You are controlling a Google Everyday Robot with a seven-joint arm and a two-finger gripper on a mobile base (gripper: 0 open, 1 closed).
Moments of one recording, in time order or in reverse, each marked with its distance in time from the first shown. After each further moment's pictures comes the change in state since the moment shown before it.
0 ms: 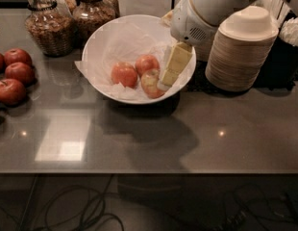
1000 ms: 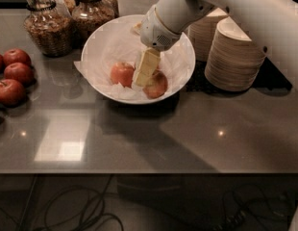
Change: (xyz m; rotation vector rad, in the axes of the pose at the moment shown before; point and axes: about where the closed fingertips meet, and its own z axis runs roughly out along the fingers) arm -0.034 -0.022 0.075 -0.091 -0.088 -0.055
